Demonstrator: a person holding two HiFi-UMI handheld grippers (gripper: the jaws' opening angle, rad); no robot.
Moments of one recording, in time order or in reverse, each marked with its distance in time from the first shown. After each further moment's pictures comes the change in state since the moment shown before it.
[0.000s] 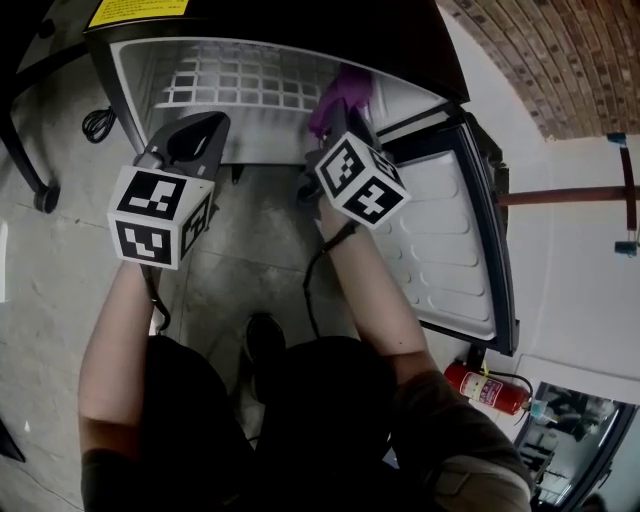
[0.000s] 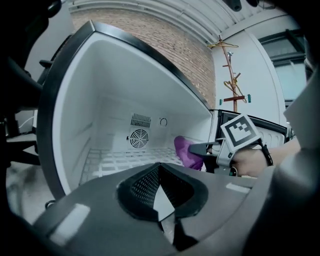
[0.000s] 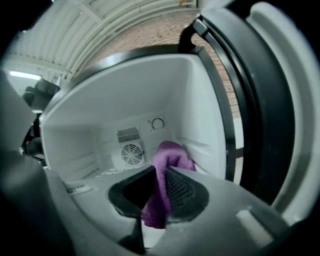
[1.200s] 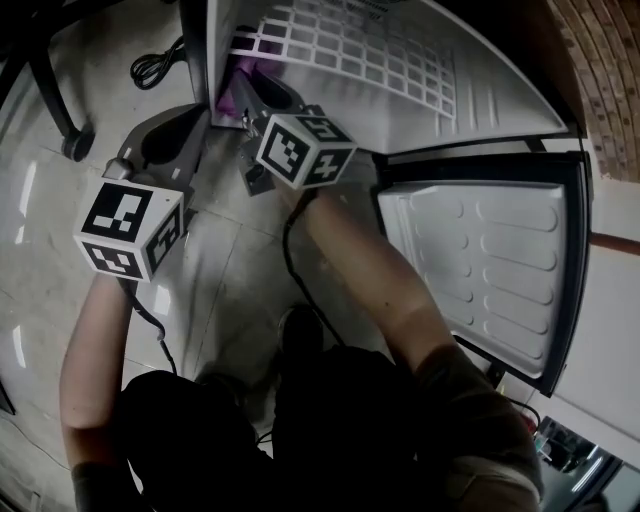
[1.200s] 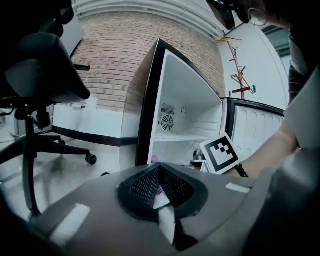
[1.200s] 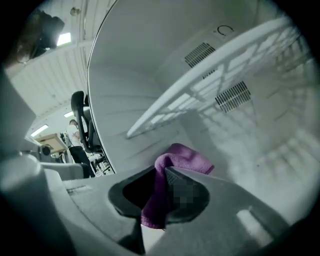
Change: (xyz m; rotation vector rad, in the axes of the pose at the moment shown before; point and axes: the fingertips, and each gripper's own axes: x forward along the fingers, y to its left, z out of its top) left arm -0.074 0.093 -0.075 0.009 0.020 0.138; right arm 0.047 0.241 -0.165 0.104 0.157 0.766
